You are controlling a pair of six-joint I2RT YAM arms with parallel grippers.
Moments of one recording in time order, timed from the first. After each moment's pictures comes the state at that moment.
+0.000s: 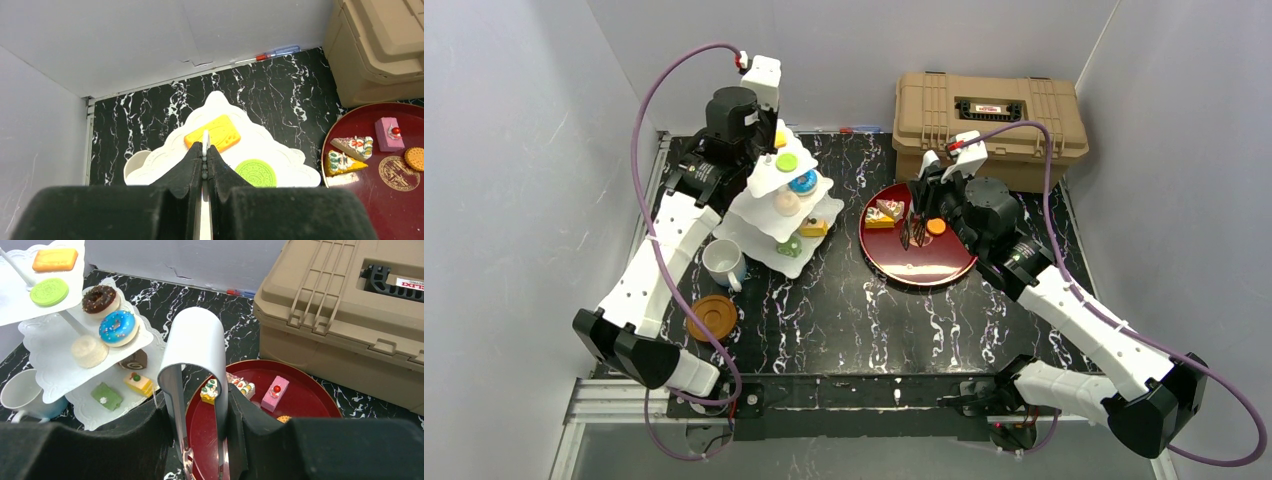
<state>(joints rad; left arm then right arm) -0.45 1.44 1.70 -0.54 -0.33 0.11 0.70 1.05 1.02 -0.07 0.27 0.15</state>
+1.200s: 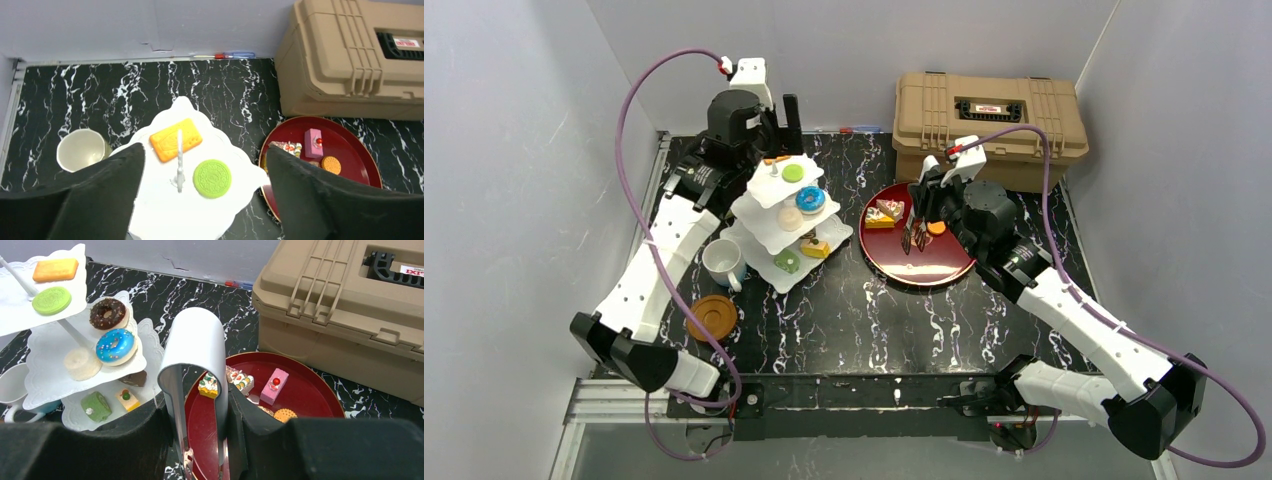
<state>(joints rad) -0.47 1.44 1.70 -0.60 -0.34 -0.21 0.69 1.05 0.98 -0.07 0.27 0.16</state>
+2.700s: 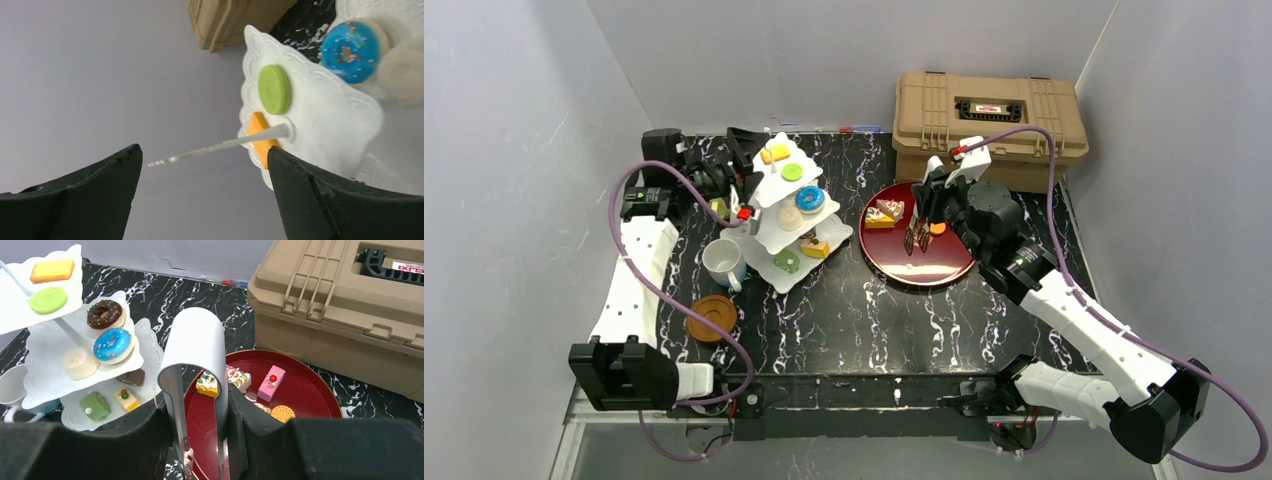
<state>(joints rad) 0.03 1.30 1.35 -0.69 1.02 2.06 0.69 1.03 0.98 -0.09 0.27 0.17</state>
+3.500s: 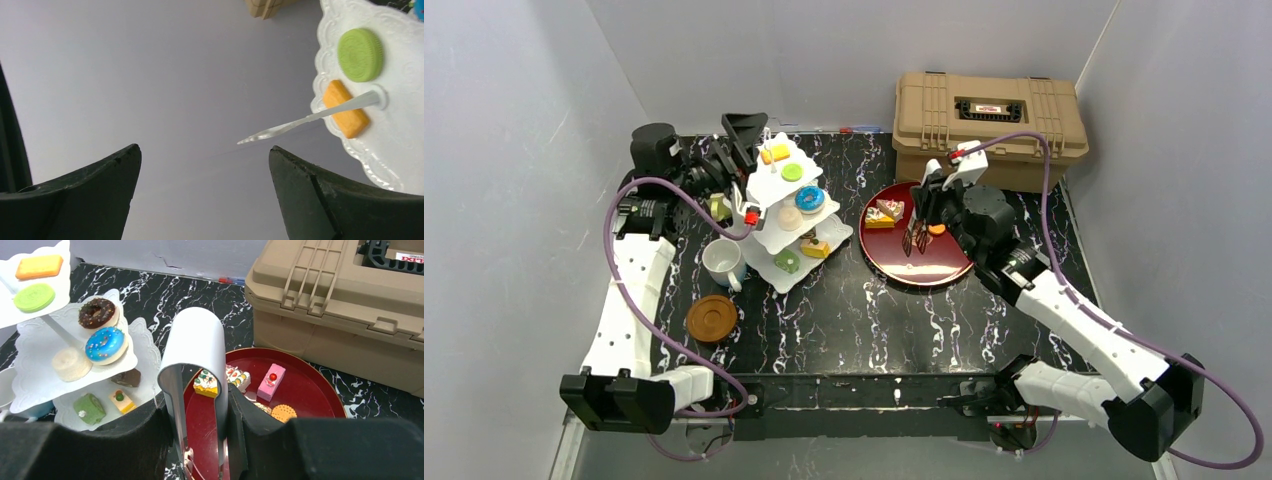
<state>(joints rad) -0.06 1.19 1.35 -0.51 0.88 2.09 0.68 1.02 0.93 -0.04 0.28 0.18</state>
